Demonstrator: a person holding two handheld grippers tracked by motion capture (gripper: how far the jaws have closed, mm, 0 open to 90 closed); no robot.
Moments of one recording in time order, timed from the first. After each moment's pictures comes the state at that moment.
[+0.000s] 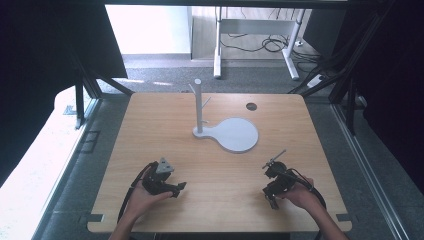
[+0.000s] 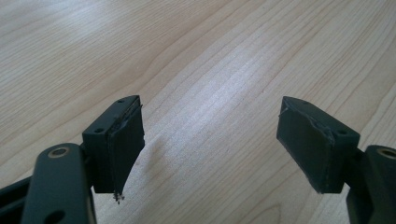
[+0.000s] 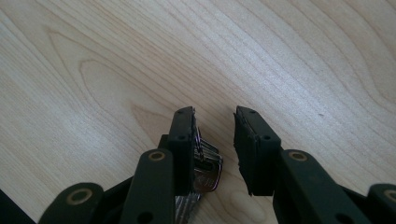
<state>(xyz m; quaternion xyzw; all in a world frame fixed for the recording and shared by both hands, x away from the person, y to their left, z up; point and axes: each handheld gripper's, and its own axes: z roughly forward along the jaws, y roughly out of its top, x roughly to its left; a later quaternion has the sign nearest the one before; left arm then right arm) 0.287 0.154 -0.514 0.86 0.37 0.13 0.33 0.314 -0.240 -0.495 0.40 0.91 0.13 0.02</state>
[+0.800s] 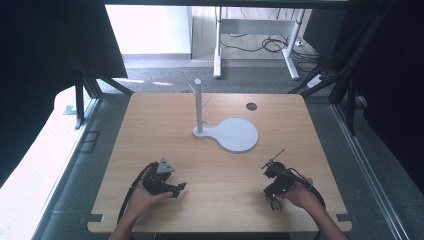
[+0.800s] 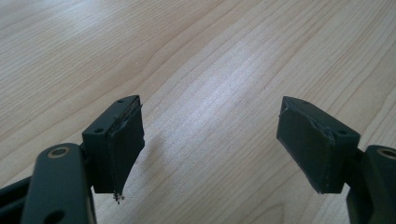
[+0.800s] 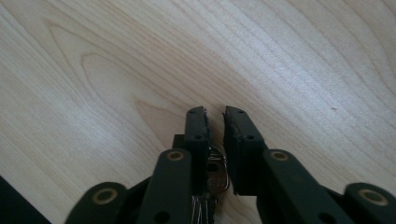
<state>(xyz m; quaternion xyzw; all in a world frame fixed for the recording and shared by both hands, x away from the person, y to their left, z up) 0.288 0.154 -0.517 0.86 0.37 0.12 0.33 0.316 -0.238 -0.497 0.41 0.91 0.12 -0.01</state>
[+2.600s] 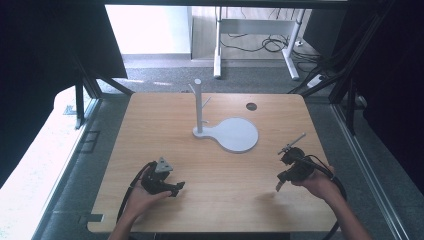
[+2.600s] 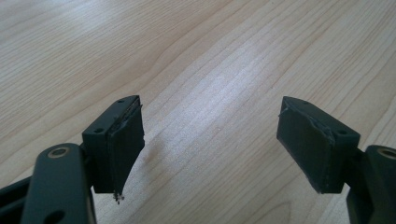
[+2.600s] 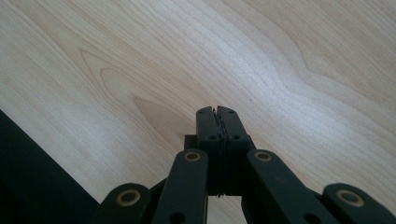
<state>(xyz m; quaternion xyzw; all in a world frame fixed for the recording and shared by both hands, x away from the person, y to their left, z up) 0.289 0.157 -0.516 0.86 0.38 0.13 0.33 0.321 -0.267 -0.426 0.41 0.90 0.15 0.03</state>
